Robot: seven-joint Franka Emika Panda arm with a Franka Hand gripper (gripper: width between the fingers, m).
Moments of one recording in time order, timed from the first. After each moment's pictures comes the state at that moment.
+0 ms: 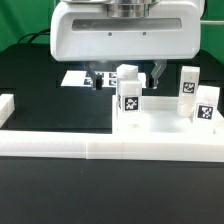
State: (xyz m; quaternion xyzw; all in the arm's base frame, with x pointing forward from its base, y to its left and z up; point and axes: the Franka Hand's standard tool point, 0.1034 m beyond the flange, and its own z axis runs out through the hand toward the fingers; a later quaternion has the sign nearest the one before) arm 0.615 -0.004 0.089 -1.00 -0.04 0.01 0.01
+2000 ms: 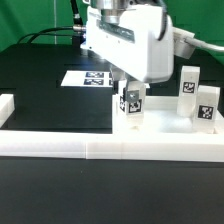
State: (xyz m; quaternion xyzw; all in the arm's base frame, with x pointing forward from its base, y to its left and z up) arm 0.625 -0.005 0.080 -0.78 0.62 -0.01 0.04
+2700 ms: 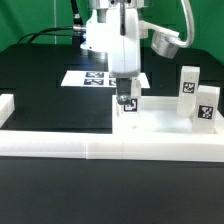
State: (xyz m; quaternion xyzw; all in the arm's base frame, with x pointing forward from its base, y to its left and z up) arm 0.619 -0.005 0.077 -0.74 0.67 -0.03 0.07
